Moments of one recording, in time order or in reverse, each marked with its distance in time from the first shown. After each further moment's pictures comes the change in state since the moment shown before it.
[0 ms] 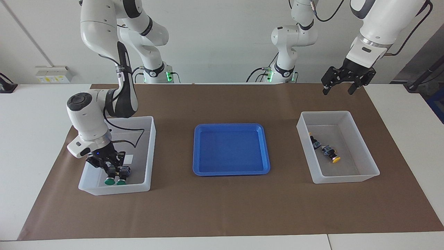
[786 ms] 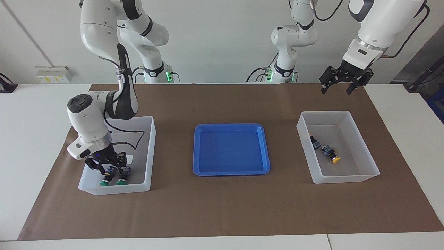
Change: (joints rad) left arm 0.008 -0.031 0.007 -0.058 0.000 0.000 0.048; right arm 0.002 0.011 0.003 0.010 0.001 0.004 0.000
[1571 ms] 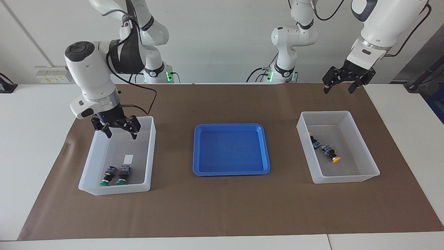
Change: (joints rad) left arm 0.016 -0.009 -0.001 -0.010 0.000 -0.001 -0.016; right arm 0.092 -0.334 0.025 0.056 0.064 -0.499 0.268
